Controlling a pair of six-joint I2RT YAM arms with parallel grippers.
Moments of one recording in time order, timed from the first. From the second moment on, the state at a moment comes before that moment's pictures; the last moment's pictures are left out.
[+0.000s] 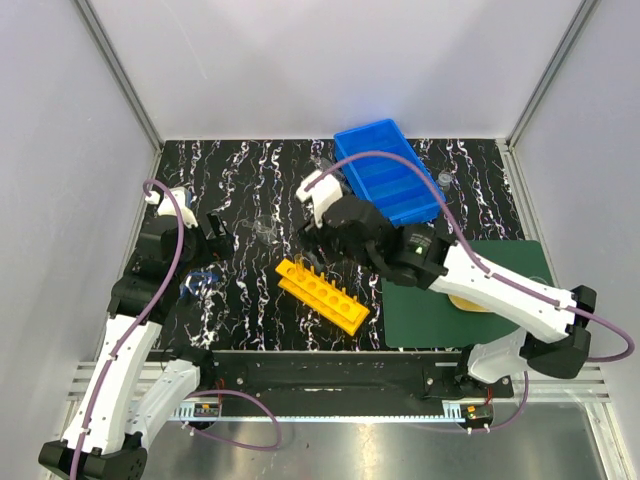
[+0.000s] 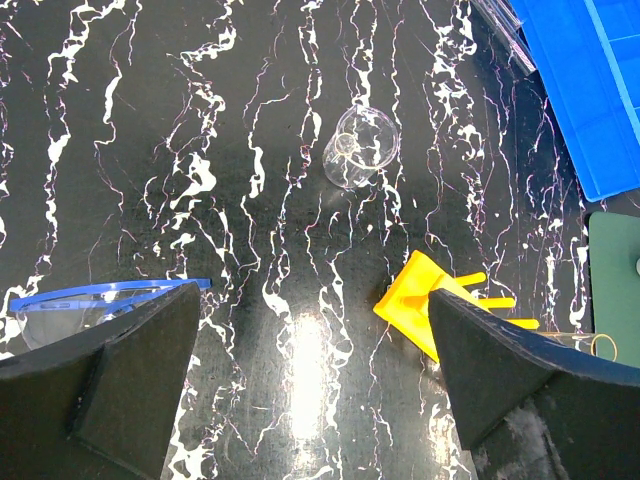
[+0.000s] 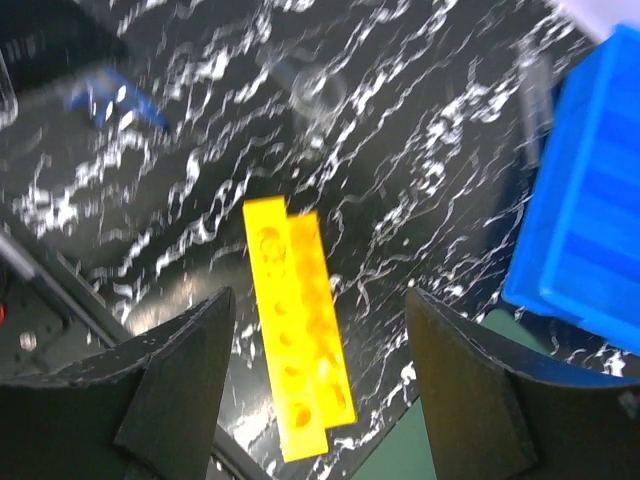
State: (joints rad) left arm -0.21 0.73 0.92 -0.72 -0.09 -0.34; right arm 1.14 1.40 1.50 -0.67 0.34 0.13
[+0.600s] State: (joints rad) left arm -0.21 0.73 0.92 -0.72 -0.08 -0.34; right arm 0.68 1.90 1.99 -0.71 0.24 0.20
